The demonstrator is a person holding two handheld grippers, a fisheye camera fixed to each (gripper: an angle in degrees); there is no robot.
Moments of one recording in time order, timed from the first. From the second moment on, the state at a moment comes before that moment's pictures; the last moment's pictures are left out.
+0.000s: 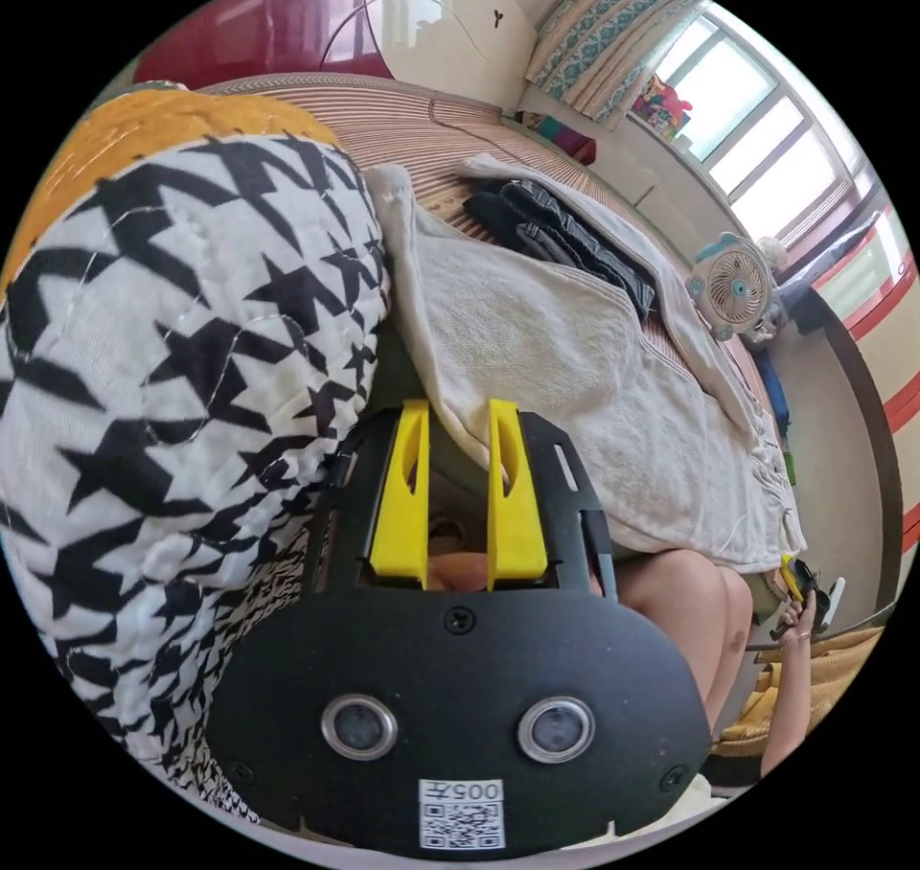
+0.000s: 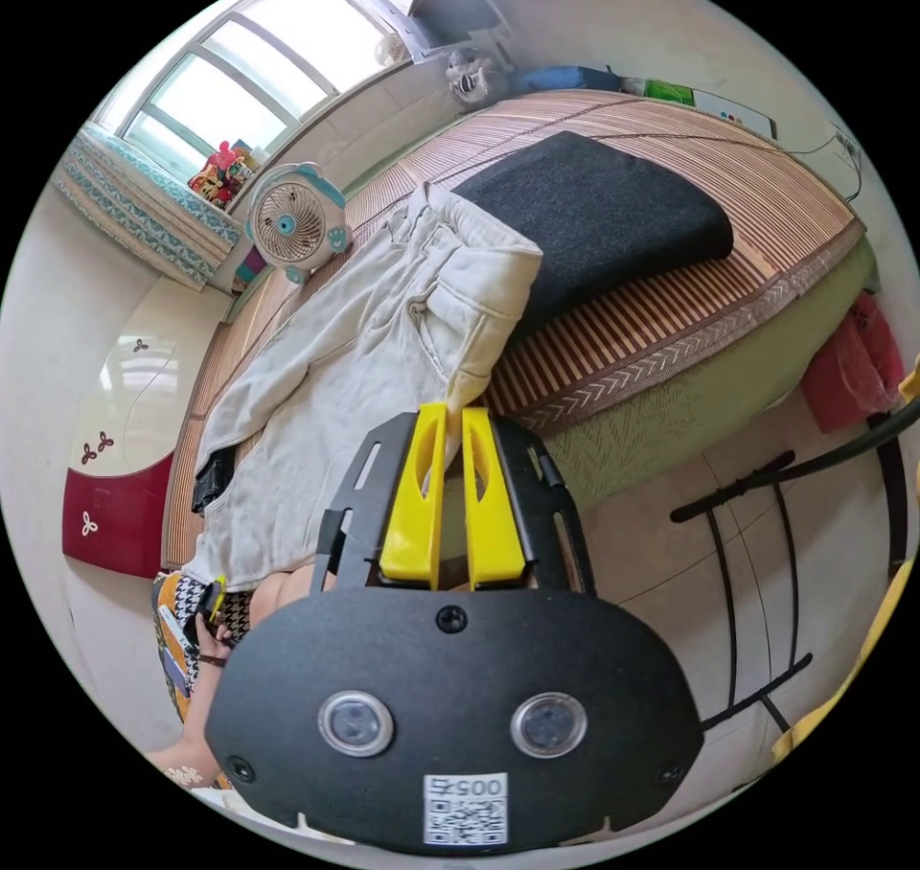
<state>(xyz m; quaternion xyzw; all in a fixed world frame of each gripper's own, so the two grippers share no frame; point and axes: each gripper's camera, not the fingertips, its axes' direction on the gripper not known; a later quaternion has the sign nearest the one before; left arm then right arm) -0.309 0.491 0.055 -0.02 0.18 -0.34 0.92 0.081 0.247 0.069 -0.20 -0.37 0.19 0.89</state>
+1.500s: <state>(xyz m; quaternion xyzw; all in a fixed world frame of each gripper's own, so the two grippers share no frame) -0.181 0.452 -0.213 -0.05 0.17 -0.10 0.98 -0.015 0.269 -0.196 -0.17 -0.38 -0.12 0.90</state>
